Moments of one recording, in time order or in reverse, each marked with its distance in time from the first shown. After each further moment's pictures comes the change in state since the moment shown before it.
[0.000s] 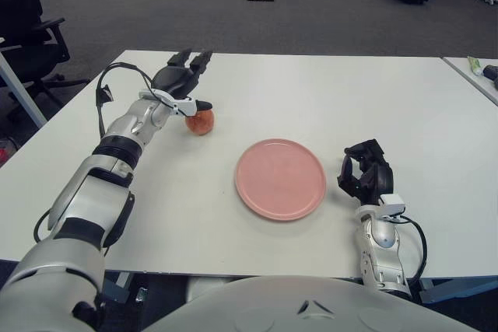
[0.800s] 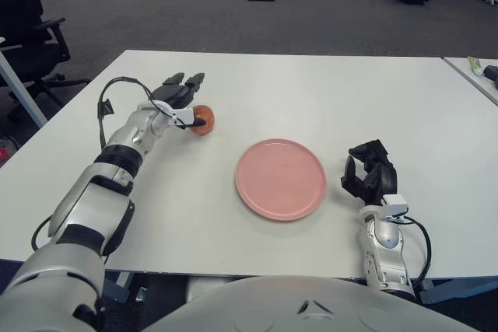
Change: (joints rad) left arm 0.080 -0.011 -0.018 -0.023 -0.047 0.128 -0.144; right arm -0.001 -0.014 -0.015 0.003 -0.007 -0.001 -0.002
